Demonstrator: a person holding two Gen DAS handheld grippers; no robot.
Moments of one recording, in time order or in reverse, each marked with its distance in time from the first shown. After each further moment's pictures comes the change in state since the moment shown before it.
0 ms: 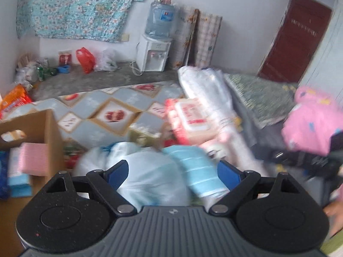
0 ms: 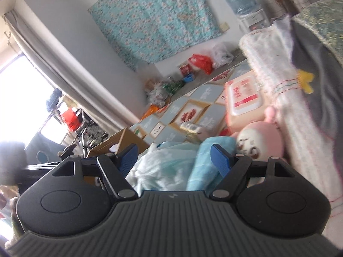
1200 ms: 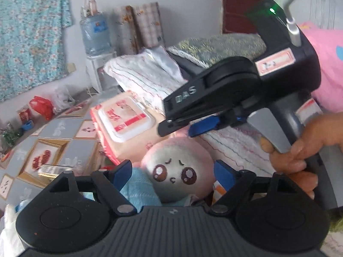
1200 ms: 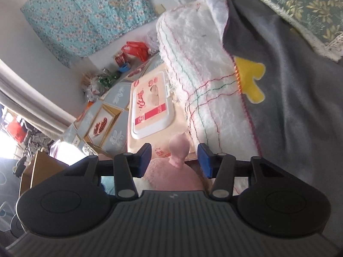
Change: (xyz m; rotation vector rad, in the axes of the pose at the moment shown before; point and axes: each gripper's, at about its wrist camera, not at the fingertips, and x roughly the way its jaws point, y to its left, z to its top) left arm 0.203 -0.111 -0.037 0.458 0.003 -0.016; right arm 0.132 -0.134 0.050 0.125 0.109 -0.306
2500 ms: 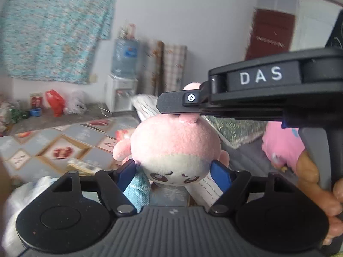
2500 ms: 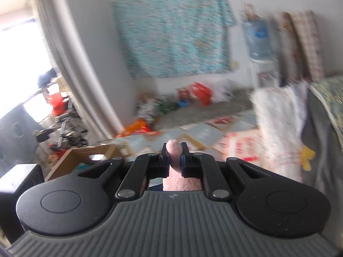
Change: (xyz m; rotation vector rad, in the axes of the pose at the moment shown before) left arm -0.143 0.031 -0.014 -0.314 -0.254 -0.006; right arm -0.163 0.160 -0.051 -0.430 -0.266 0.234
